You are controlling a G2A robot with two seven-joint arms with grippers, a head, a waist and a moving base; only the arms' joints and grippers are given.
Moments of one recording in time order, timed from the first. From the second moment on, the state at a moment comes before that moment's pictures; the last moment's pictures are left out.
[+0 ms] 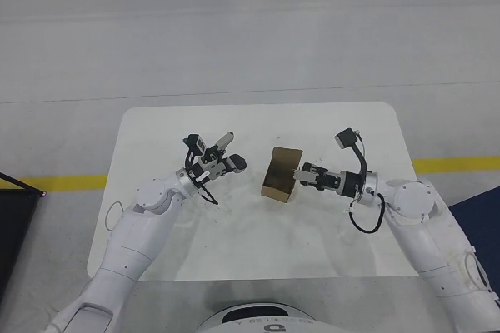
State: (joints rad) left arm 1.20 -1.27 -1.15 -1.24 -0.59 -0.21 -0.79; right arm -1.40 -1.00 1.32 -1.71 0.15 -0.38 0.94
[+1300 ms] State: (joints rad) left arm 1.13 -1.25 -1.18 -1.14 -0.47 -0.24 -0.82; right arm -1.21 -1.03 0.99 -1.83 -0.56 -0.47 0.98
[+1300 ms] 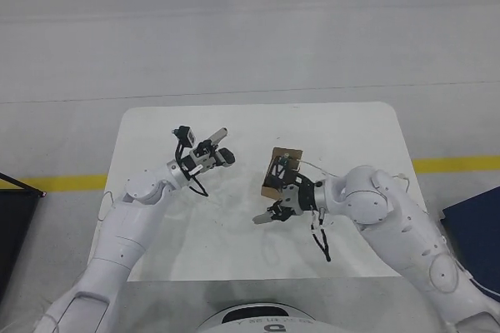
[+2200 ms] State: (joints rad) left arm 1.13 -1.25 -1.19 -1.08 -0.50 -0.29 -0.81; right arm -1.02 -1.09 0.76 -1.78 -0.78 -0.29 1.22
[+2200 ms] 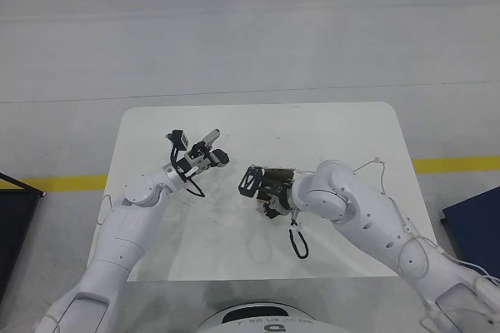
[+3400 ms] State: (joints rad) left arm 1.05 -1.28 -1.14 -0.93 -0.56 -0.30 -0.85; right arm -0.98 -1.10 0.65 -1.75 -0.81 -0.37 1.32
